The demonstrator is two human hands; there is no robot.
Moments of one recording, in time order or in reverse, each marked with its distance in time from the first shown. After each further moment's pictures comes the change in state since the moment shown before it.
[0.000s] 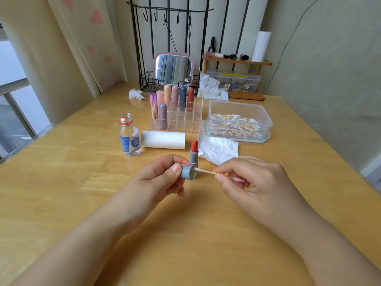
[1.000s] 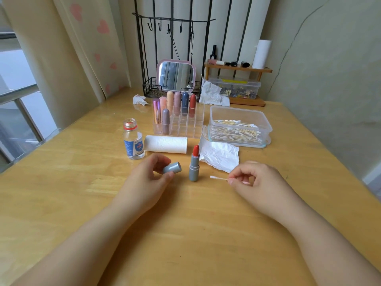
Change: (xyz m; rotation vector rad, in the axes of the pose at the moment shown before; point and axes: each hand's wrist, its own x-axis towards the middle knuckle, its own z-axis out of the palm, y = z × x) left_hand 0.020 -0.022 -0.020 0.750 0.445 0.019; right_hand -0.001 0.033 0.004 0.113 -0.126 0.556
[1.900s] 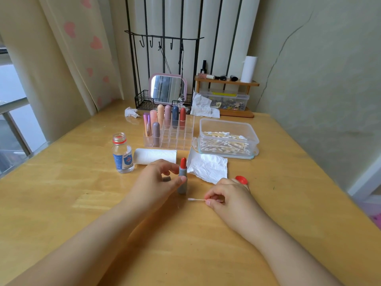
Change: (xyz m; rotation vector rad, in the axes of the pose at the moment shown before) left_hand 0.018 0.033 0.020 -0.055 -0.038 0.062; right_hand 0.008 0.010 0.026 -0.294 -0.077 -0.065
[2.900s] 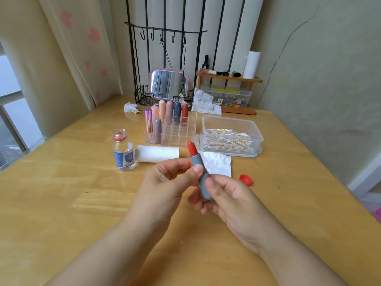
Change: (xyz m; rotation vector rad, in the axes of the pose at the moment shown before) left_hand -0.026 0.030 0.003 -0.829 -0.094 -0.056; right_hand -0.017 -0.045 -0.013 1.147 -0.142 0.017
